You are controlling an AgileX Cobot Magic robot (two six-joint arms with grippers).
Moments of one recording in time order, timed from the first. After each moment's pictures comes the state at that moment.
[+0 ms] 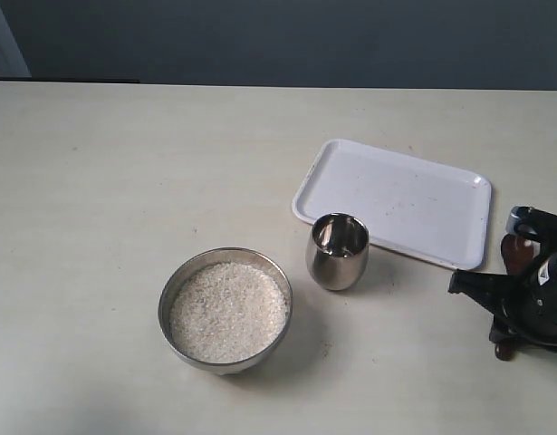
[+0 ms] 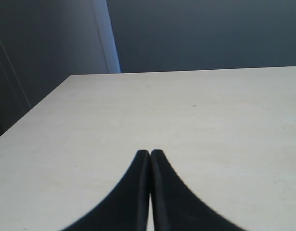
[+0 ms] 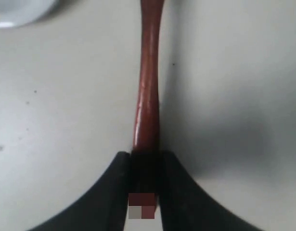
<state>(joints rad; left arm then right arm) 0.11 0.00 0.00 -0.23 0.26 0.33 0.34 1.57 -0.49 -0.10 0.42 0.67</state>
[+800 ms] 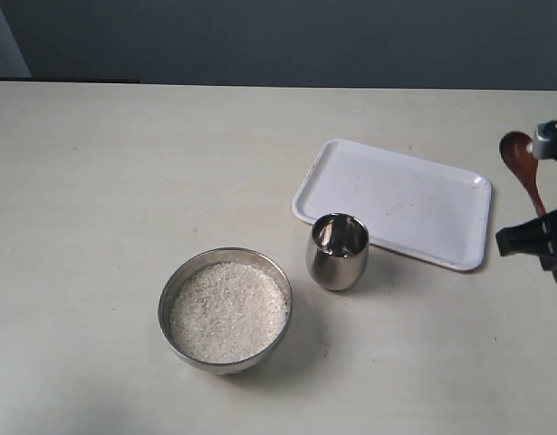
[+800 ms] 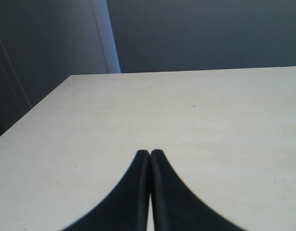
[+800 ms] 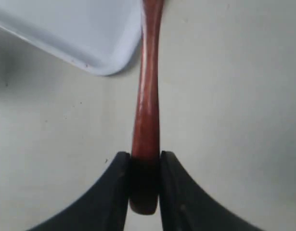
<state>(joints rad) 0.11 0.00 0.00 -0.23 0.26 0.33 0.34 1.21 -0.69 -0.19 0.79 0.20</state>
